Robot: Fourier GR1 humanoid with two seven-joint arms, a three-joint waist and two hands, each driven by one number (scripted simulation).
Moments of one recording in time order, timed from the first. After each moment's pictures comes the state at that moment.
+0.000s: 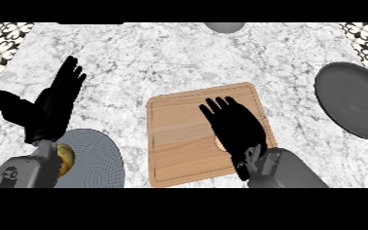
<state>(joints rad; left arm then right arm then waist) -0.17 0.26 0.01 -1.58 0.20 0.15 0.22 -0.43 -0.22 0.60 -1.70 0.85 0.76 0.59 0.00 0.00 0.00</state>
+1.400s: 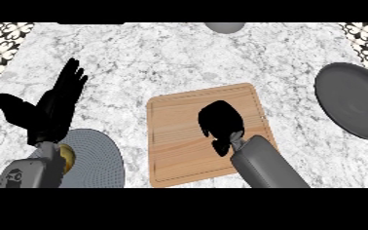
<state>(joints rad) -0.16 0.19 0.07 -1.59 0.14 0.09 0.23 -0.44 -0.09 0.52 -1.27 1.12 0.49 0.18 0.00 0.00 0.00</state>
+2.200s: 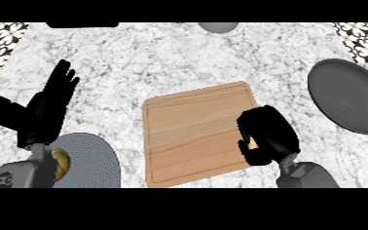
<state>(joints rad) -0.14 0.20 0.11 -1.60 0.14 0.07 0.25 -0.17 -0.23 0.37 -1.66 1.14 0.37 0.17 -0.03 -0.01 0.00</state>
